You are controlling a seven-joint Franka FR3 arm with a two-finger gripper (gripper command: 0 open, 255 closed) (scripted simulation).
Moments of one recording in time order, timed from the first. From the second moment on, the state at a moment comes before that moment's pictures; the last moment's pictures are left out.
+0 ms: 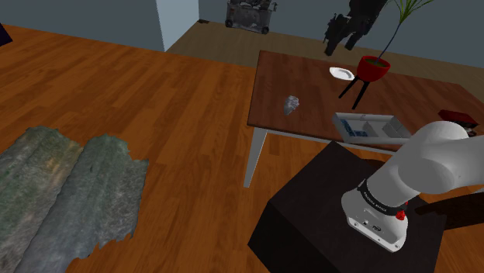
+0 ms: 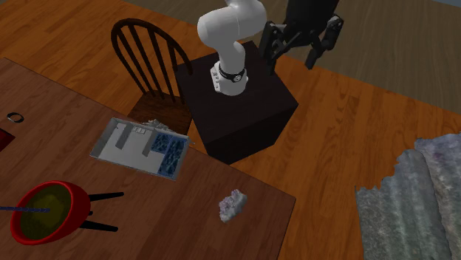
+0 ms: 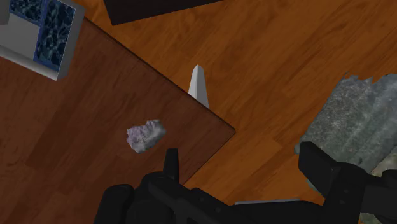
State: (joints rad) arm -0.02 -0.77 0.01 -2.33 -0.08 1.70 0.17
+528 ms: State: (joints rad) arm -0.08 -0.61 -0.01 -2.37 -0.07 1.87 0.28
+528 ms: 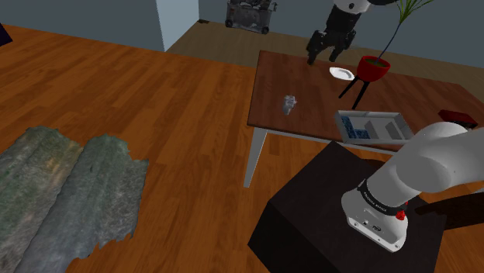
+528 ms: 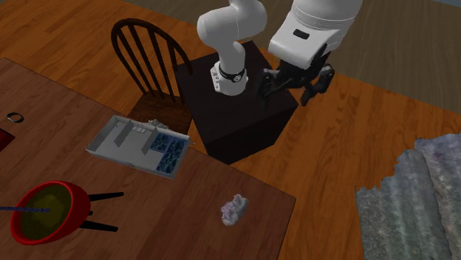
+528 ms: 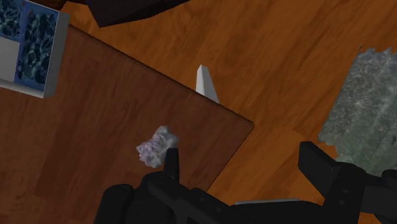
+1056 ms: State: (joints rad) arm -0.14 -0.37 -0.03 -2.37 -0.07 2.07 0.42
